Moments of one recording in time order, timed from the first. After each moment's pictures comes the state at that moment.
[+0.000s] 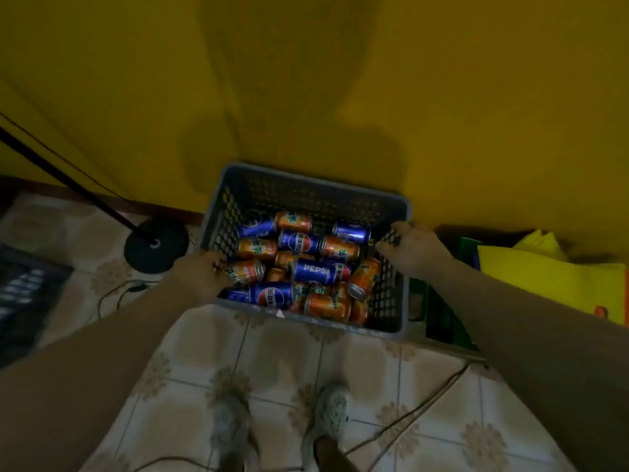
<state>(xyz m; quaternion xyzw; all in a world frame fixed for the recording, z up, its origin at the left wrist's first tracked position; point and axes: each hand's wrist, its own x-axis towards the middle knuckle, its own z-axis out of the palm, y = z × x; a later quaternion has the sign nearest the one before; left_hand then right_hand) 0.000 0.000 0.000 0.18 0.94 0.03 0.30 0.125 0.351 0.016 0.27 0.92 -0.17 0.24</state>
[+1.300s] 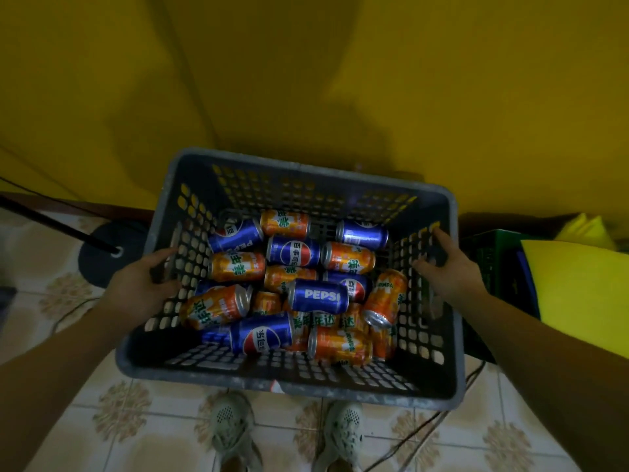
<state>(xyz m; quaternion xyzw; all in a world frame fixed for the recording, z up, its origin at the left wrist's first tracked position) -0.080 -0.031 -0.093 0.03 0.94 0.21 0.26 0.125 0.374 -0.100 0.49 0.81 -0.33 0.08</state>
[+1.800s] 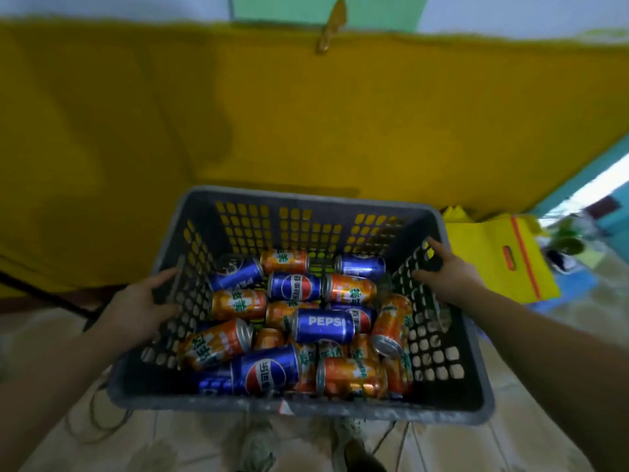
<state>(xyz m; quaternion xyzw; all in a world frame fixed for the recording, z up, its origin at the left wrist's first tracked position) -0.042 -0.073 0.103 0.17 0.92 0.20 0.29 0.256 0.289 0.106 0.56 0.79 -0.24 0.05</state>
